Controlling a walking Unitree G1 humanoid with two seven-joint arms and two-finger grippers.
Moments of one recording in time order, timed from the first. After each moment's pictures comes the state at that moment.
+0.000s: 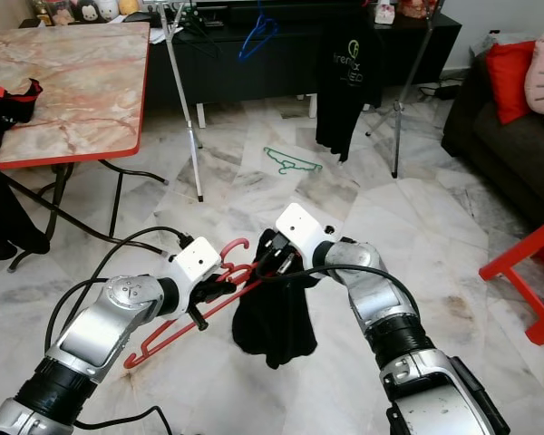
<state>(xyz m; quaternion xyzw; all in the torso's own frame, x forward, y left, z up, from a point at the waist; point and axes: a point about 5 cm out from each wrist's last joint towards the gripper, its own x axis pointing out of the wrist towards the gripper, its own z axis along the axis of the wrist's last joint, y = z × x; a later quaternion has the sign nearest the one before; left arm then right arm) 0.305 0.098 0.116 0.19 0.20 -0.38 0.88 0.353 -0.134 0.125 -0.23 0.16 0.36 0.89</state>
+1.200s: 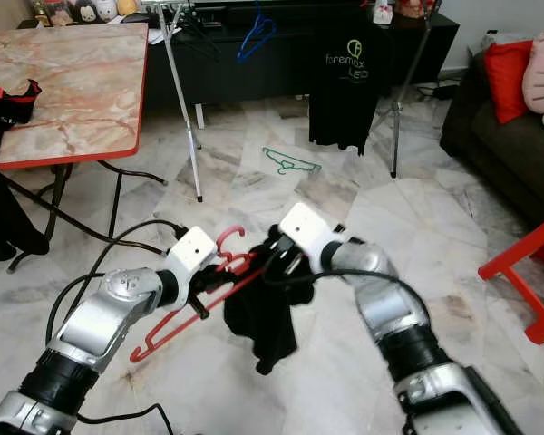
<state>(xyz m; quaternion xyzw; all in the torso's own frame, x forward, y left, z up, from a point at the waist) 0.307 0.101 0.121 0.16 0.19 -0.40 0.88 0.352 -0.152 0.141 -0.30 0.15 0.29 0.89</state>
